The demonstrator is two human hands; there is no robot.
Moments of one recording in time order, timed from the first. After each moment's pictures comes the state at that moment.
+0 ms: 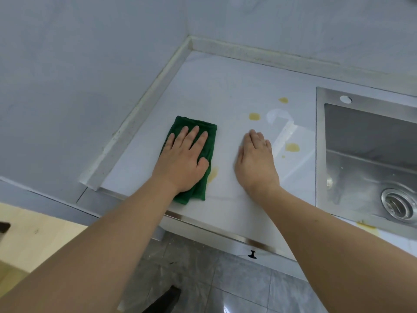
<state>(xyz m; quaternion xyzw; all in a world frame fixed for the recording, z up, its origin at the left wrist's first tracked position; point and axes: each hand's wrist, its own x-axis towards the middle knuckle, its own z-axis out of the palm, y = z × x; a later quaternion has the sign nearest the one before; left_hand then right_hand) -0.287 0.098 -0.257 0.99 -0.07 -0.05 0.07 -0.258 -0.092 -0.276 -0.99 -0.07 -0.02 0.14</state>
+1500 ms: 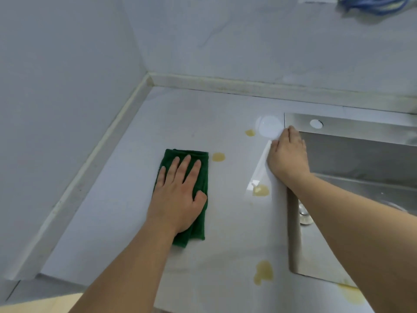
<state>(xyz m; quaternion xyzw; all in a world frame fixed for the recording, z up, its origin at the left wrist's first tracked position) -0.221 0.024 -0.259 1.00 -0.06 -0.04 0.05 -0.112 -0.242 -0.268 -0.98 0.10 -0.02 0.17</state>
